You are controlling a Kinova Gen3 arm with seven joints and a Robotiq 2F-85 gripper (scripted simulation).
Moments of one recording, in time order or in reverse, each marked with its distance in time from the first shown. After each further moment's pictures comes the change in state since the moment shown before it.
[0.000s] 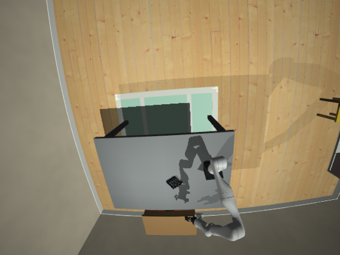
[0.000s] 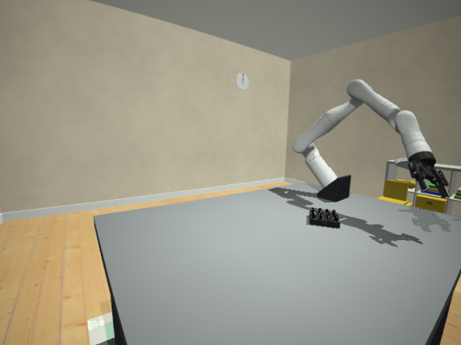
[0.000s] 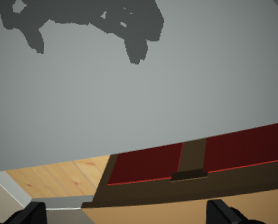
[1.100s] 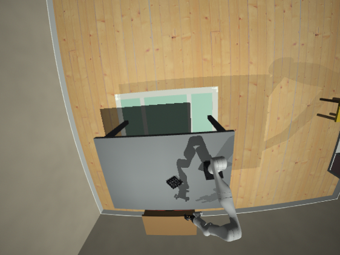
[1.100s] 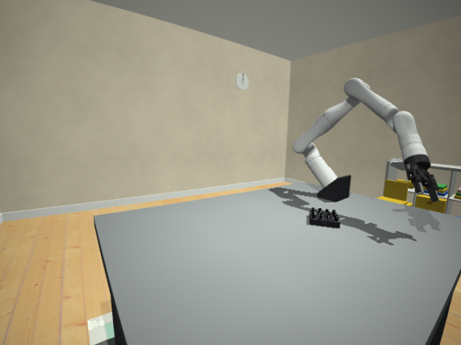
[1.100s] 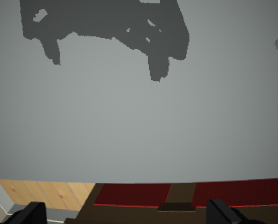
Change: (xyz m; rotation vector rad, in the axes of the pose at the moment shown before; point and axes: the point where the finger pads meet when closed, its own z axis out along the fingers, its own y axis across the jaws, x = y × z) arm 0.023 -0.007 0.005 -0.016 0.066 -0.155
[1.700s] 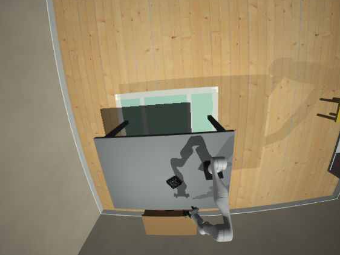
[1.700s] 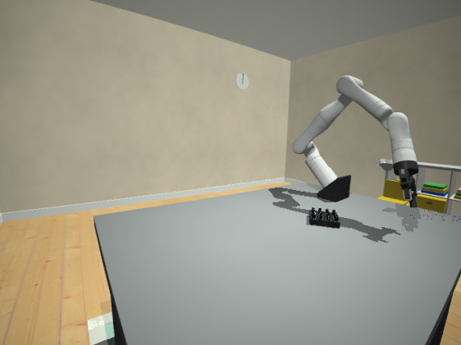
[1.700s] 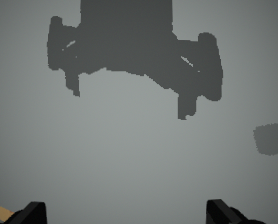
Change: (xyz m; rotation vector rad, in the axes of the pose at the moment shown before) arm 0.051 -0.010 0.009 -0.077 0.126 -0.325
